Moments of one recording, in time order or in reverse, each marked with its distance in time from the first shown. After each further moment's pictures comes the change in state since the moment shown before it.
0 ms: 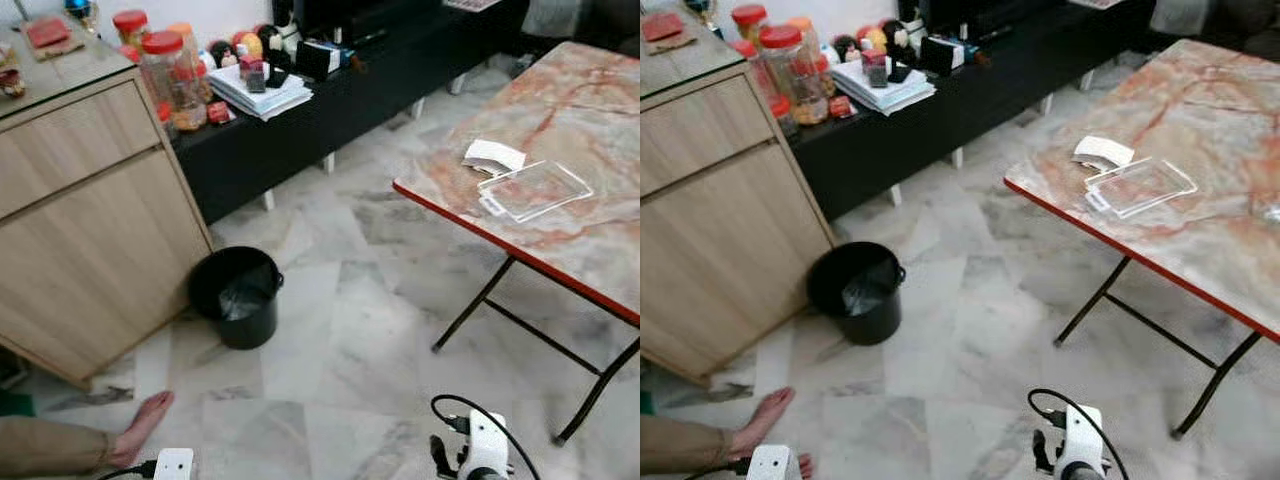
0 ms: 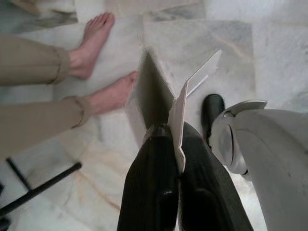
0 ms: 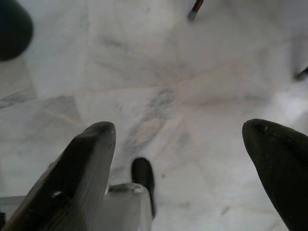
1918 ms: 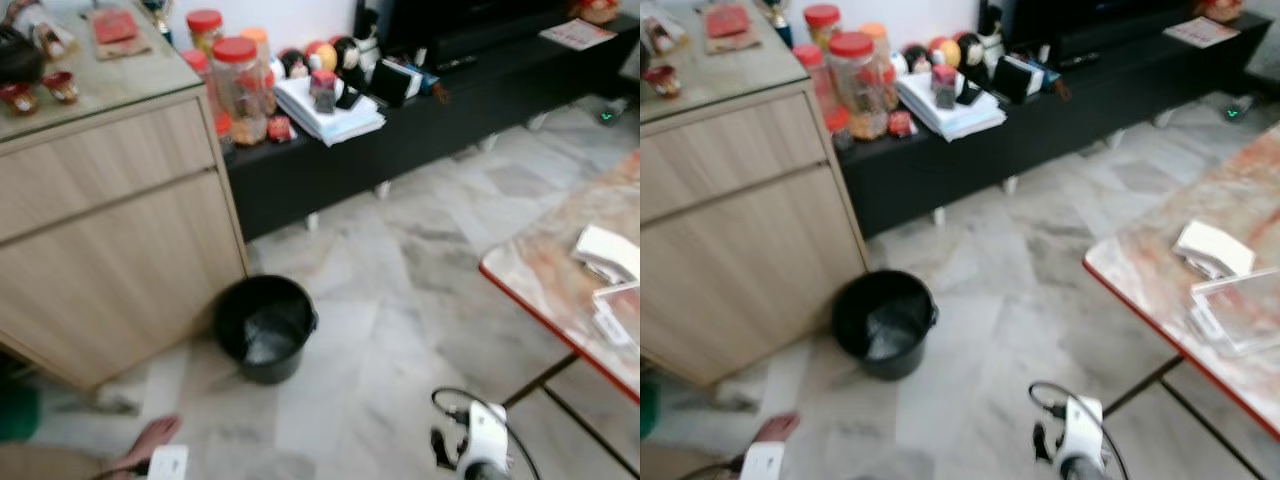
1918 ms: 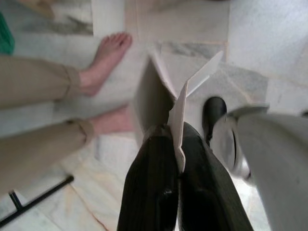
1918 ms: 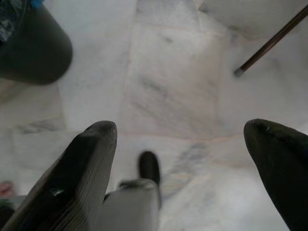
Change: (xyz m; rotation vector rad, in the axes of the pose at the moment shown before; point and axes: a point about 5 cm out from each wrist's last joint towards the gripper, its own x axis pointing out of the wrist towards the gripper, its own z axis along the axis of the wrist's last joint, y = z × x) left arm 0.000 0.010 -0.001 -0.016 0.005 0.032; right arm 0.002 0.015 0.000 0.017 -0.002 0.022
